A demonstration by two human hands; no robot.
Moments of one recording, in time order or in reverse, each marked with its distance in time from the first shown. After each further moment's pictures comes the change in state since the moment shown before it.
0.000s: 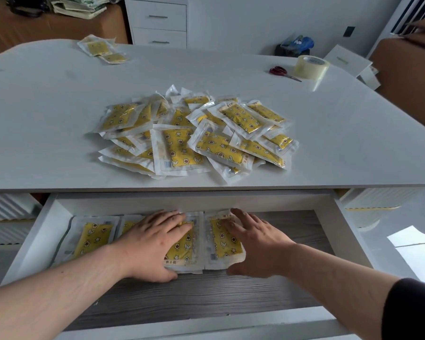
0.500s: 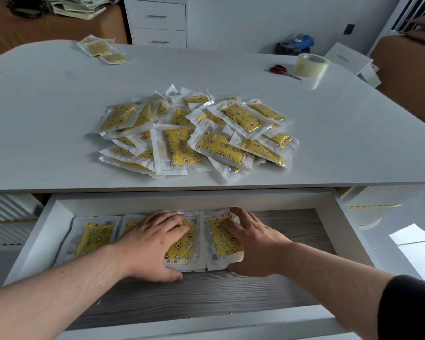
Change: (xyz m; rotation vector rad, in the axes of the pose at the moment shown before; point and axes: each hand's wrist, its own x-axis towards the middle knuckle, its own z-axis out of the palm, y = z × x) left_hand -0.001 0.001 -0.002 0.000 -0.021 -0.030; right_hand 0.002 -0.004 0.002 0.061 0.011 -0.012
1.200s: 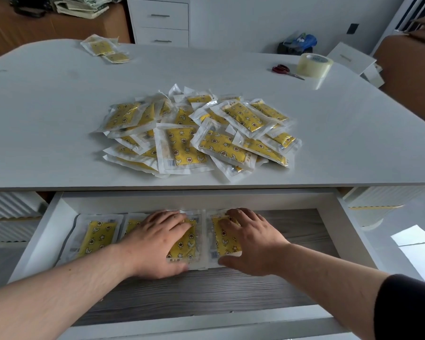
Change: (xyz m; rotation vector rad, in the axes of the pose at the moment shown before) left_hand -0.001 0.001 0.001 0.001 0.037 -0.001; right_hand 0.005 -0.010 0.000 -0.057 0.092 0.016
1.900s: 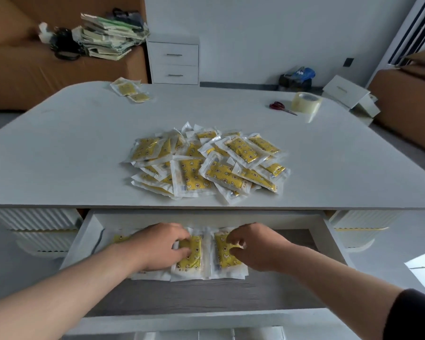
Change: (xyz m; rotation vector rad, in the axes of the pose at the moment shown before) left_hand -0.041 0.008 -0.070 -0.335 0.084 -0.095; right_hand -0.029 -0.021 -0.078 0.314 -0.035 0.102
